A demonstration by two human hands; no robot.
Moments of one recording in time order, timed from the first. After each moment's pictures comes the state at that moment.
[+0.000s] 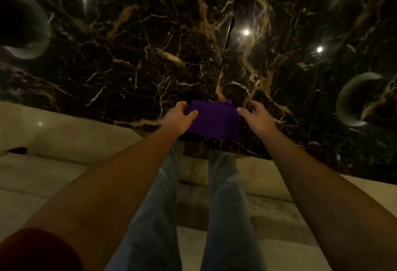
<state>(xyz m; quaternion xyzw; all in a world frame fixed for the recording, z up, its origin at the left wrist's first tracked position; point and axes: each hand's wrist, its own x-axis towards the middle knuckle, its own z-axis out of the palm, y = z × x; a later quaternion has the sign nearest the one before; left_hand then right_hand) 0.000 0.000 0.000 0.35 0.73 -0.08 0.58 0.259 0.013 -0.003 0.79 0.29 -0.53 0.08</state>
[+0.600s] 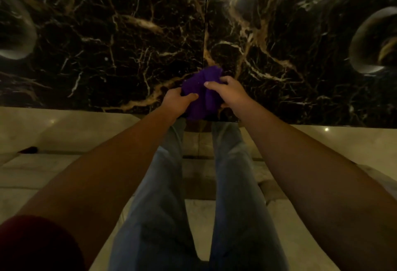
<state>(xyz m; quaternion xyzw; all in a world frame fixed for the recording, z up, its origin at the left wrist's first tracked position) 0.023 -0.025 -0.030 0.23 0.71 -0.03 0.66 0.204 -0.017 -0.029 0.73 0.13 -0.67 -0.03</state>
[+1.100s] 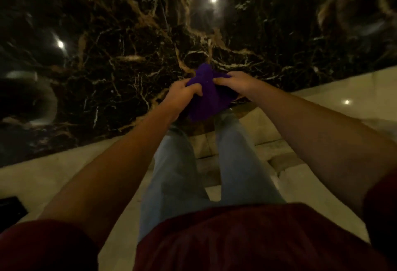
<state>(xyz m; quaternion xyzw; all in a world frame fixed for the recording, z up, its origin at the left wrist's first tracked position) 0.092 0.007 0.134 0.33 0.62 -0.03 0.71 0.296 -0.030 0.076 0.72 0.14 -0.68 -0.03</state>
